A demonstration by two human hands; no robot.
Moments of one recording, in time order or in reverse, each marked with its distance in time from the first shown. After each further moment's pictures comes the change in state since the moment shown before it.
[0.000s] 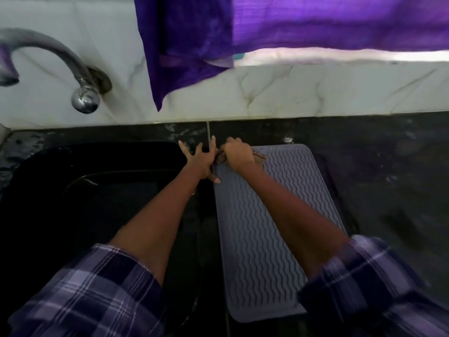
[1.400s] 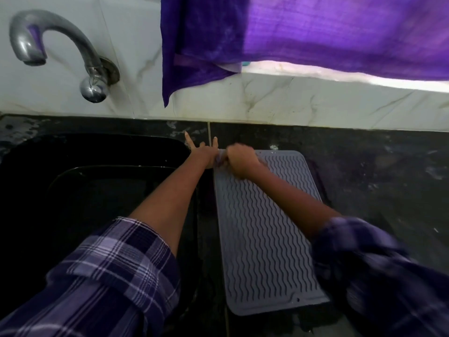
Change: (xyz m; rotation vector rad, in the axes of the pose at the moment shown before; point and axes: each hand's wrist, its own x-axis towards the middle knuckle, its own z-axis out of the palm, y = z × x) left_hand -0.001 0.003 -0.026 0.123 -0.090 -0.023; right_hand -0.034 -0.017 -0.029 -0.107 -0.096 -0.062
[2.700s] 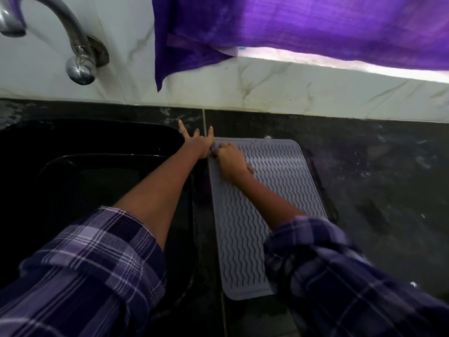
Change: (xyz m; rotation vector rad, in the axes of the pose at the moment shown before) left_hand 0.007 -0.002 0.013 -0.025 0.011 -0.008; right_hand -0.013 -0.022 0.039 0.064 0.125 0.060
